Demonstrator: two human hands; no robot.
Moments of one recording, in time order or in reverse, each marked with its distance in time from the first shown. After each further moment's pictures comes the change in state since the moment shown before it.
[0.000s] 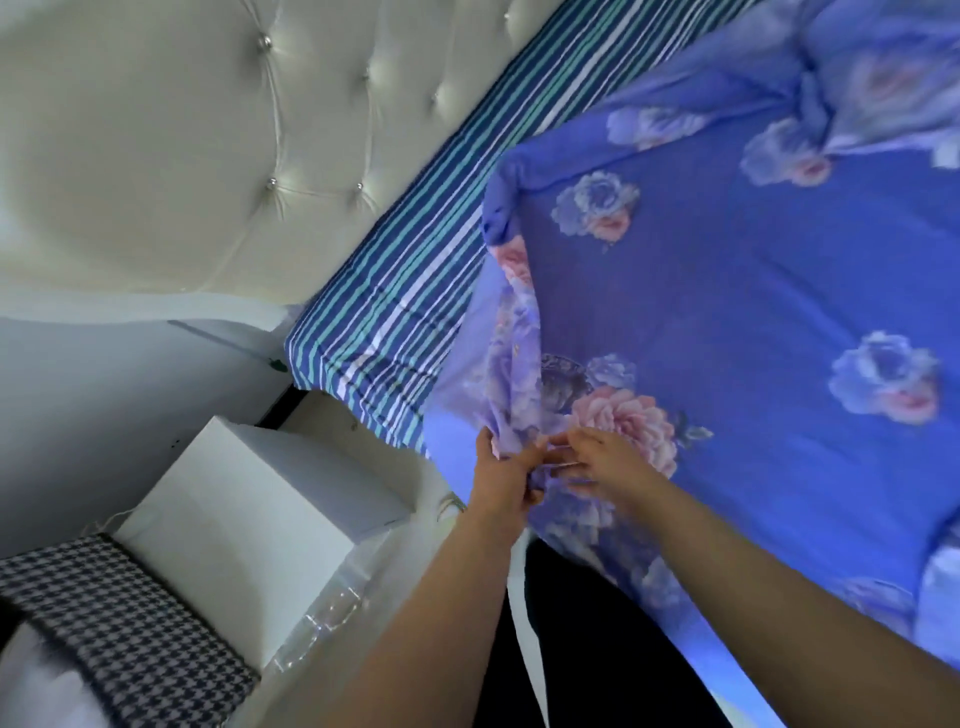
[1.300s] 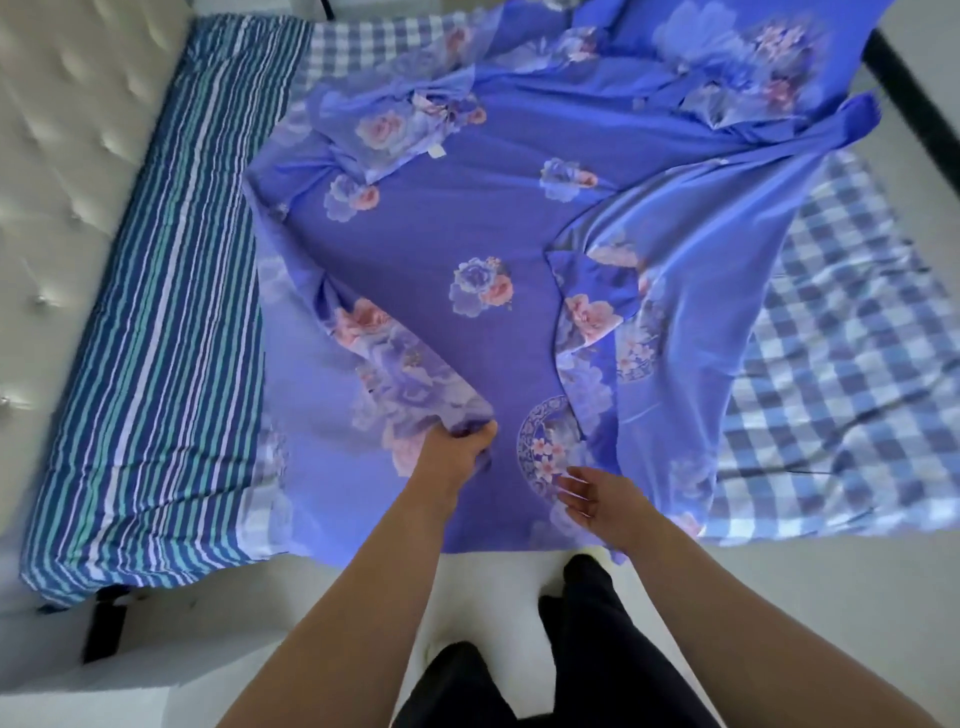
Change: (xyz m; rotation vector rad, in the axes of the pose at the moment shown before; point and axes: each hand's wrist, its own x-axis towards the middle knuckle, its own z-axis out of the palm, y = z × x) left_hand -0.232 -0.217 0.227 0.773 -0.435 0.172; right_hand -0.299 0.306 -0.233 1.123 0.494 0.008
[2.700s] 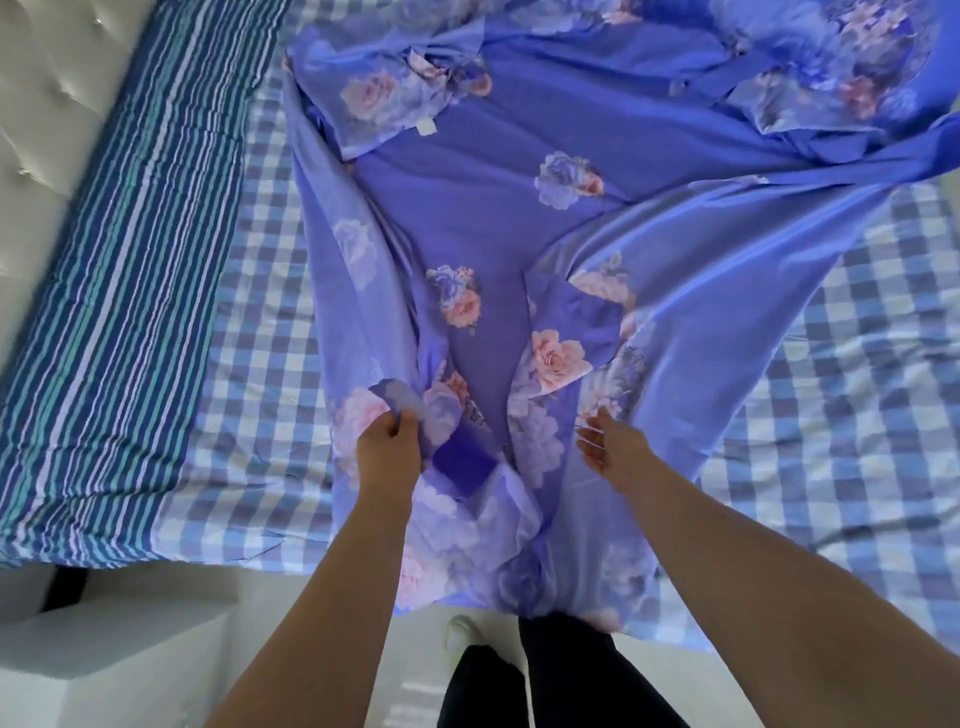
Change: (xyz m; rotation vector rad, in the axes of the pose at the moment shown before) left_hand 0.103 0.063 0.141 0.184 0.528 0.020; right_hand 0.159 -0.238 -0.082 -0.129 0.160 -0.051
